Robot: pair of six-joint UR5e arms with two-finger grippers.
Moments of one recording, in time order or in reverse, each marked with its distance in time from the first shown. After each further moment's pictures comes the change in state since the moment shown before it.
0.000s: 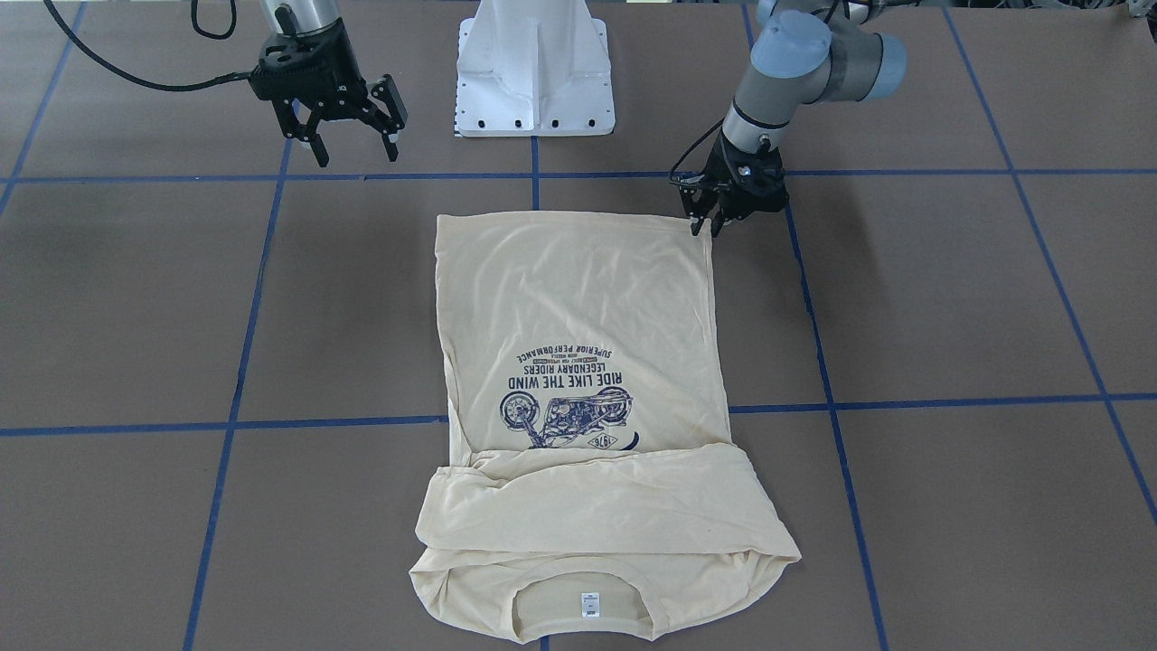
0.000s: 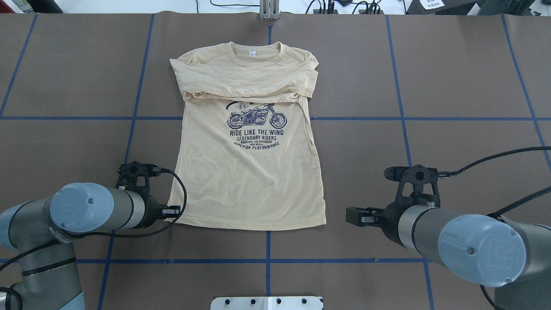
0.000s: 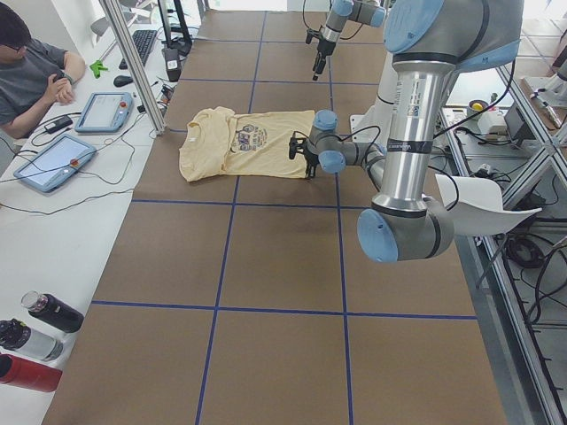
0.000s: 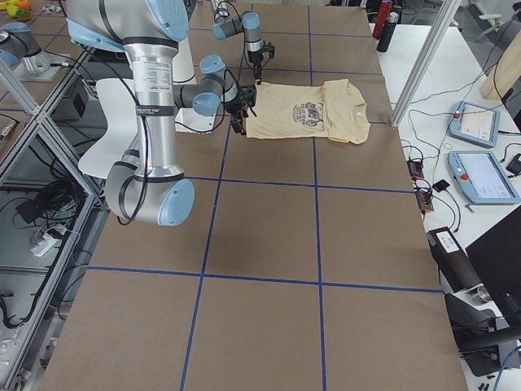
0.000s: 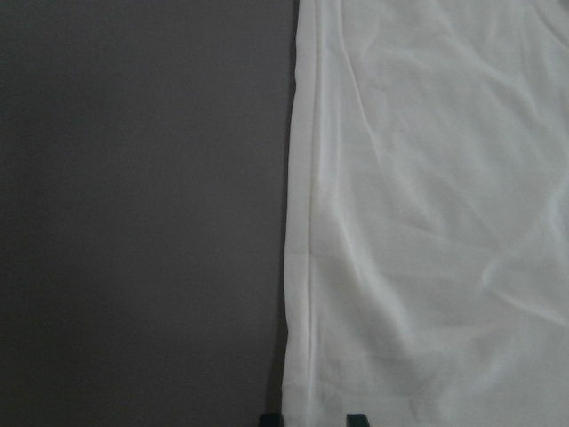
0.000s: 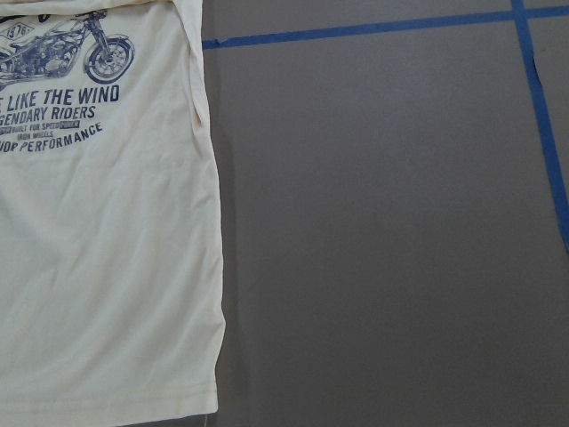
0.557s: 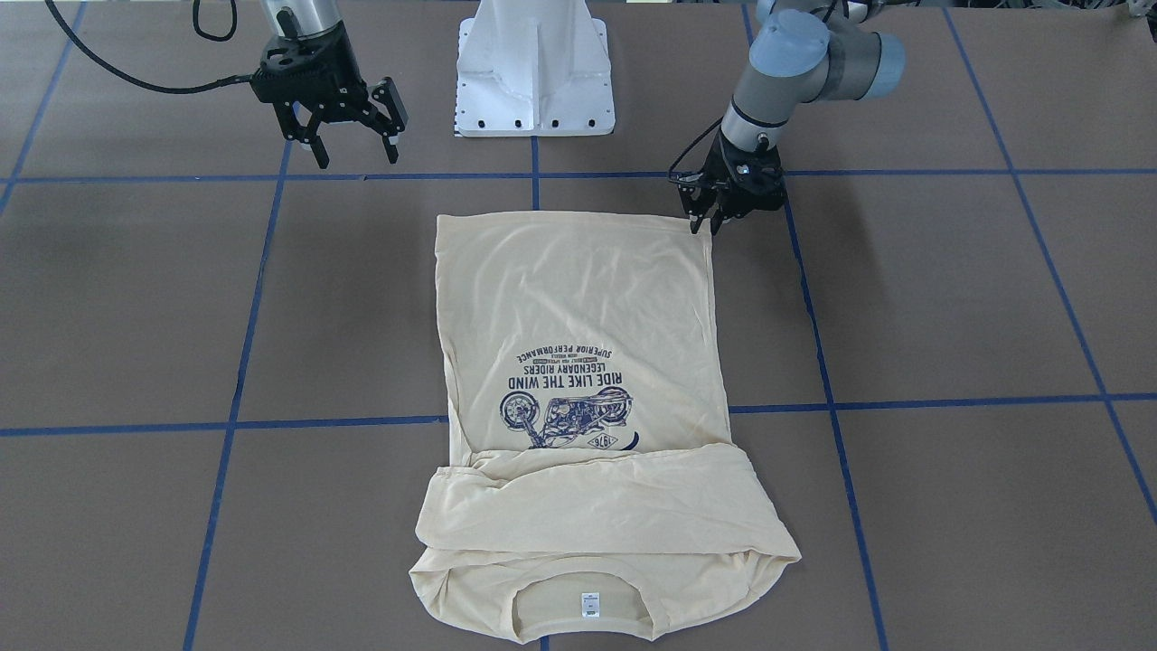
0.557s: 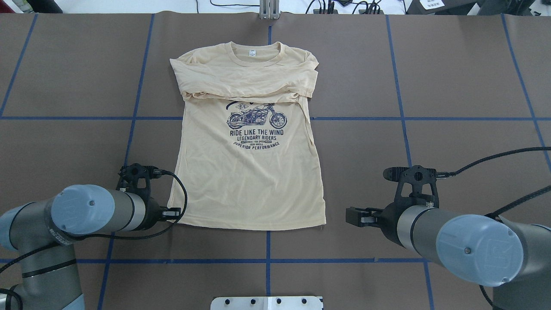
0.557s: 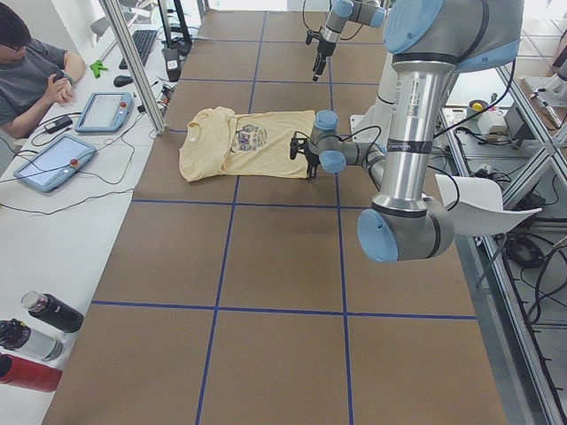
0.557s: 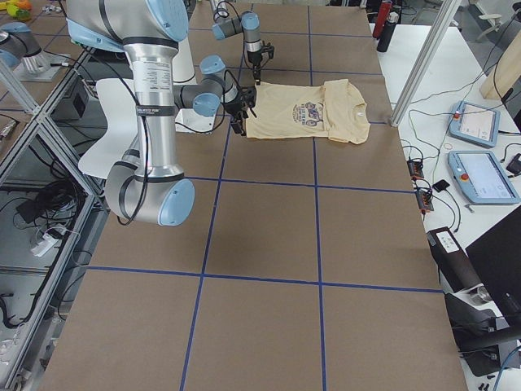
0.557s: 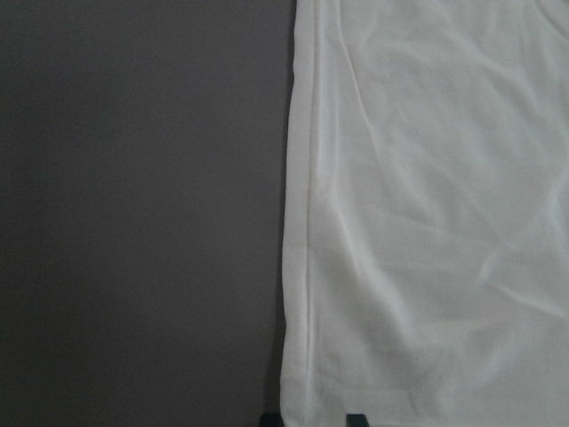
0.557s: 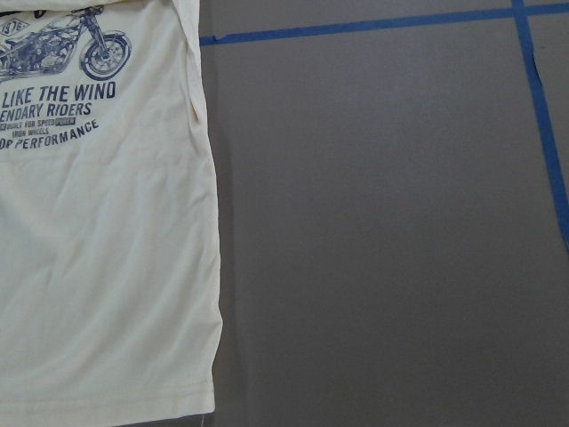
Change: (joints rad) left arm 0.008 0.001 0.000 0.002 0.002 0.000; right arm -0.001 0.001 -0.005 0.000 0.000 0.000
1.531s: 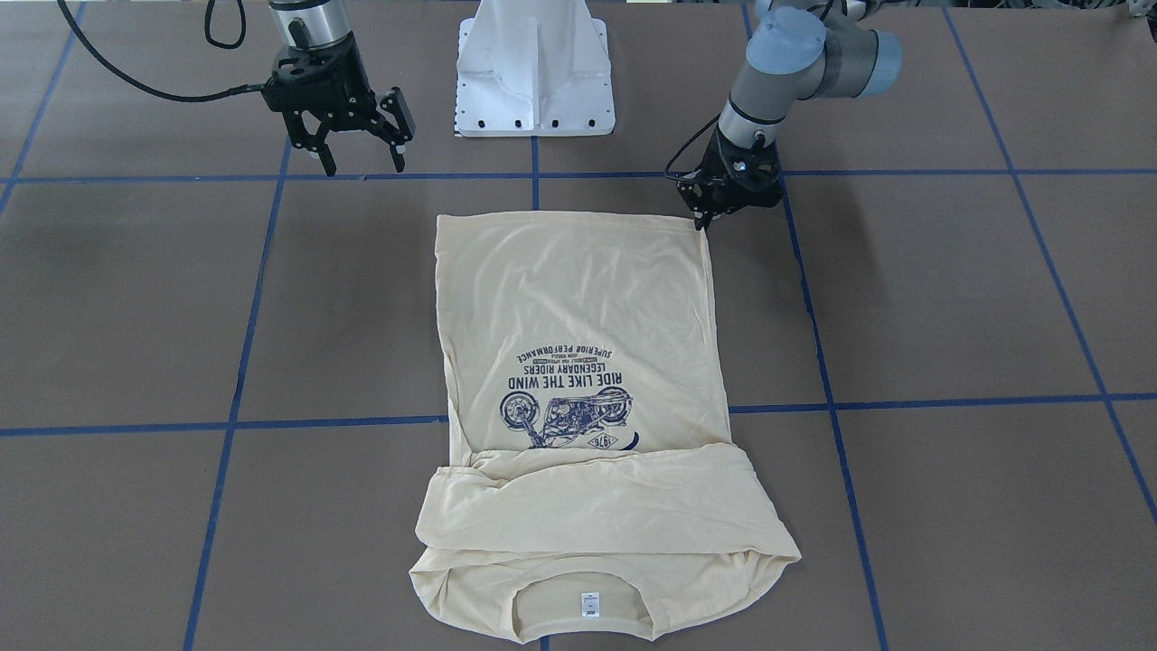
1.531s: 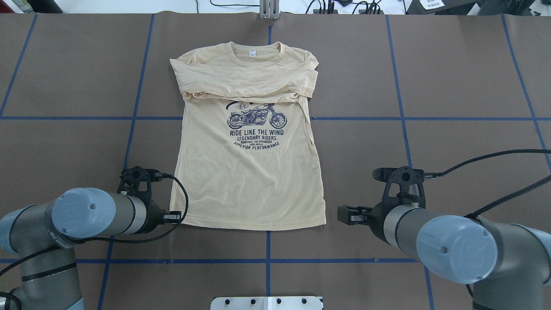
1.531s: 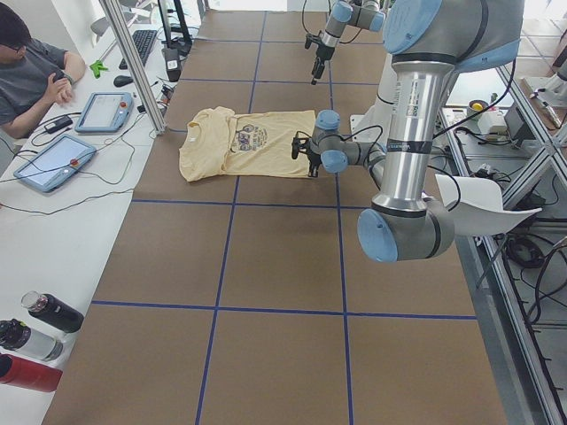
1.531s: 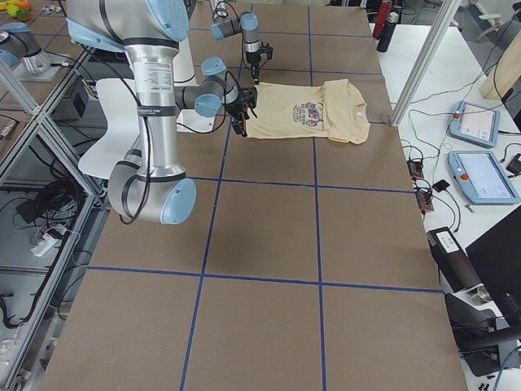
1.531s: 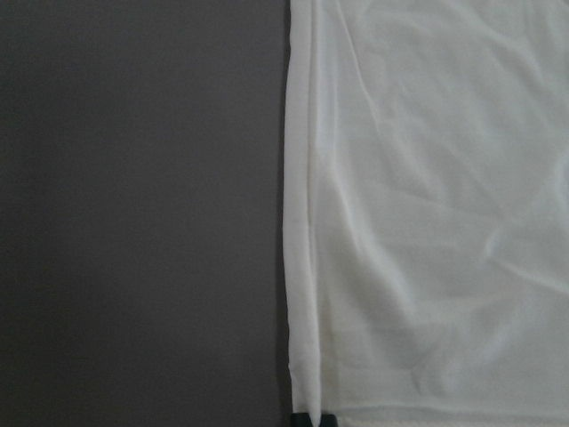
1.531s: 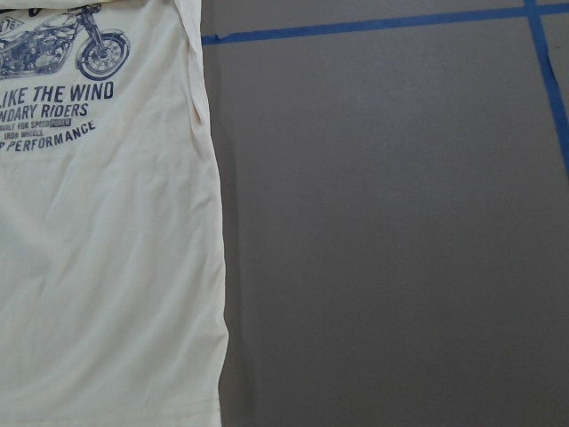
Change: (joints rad) left arm 0.012 0.002 -0.010 0.005 0.000 0.000; right arm -0.010 0.062 -0.076 0.000 -0.032 0.008
